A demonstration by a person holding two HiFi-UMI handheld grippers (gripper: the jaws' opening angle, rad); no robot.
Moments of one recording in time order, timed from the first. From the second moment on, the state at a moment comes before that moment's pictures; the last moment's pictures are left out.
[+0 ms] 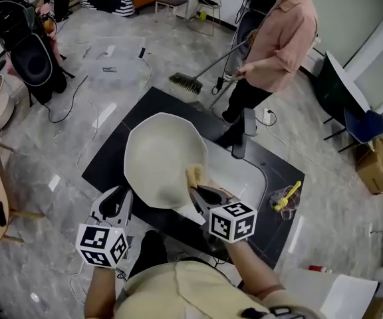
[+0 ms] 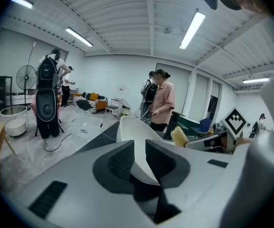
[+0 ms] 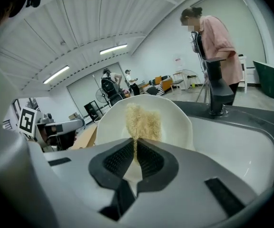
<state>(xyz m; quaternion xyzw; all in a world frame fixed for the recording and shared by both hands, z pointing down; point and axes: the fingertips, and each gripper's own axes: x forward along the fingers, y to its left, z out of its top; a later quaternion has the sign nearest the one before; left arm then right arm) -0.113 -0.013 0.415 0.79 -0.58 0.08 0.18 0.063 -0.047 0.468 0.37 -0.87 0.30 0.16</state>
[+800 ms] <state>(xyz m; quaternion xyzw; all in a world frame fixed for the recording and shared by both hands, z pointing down) -0.131 -0.115 0.422 0.85 -0.48 0.09 0.19 0.021 -0.169 0.510 0.45 -0.80 0.37 0.13</state>
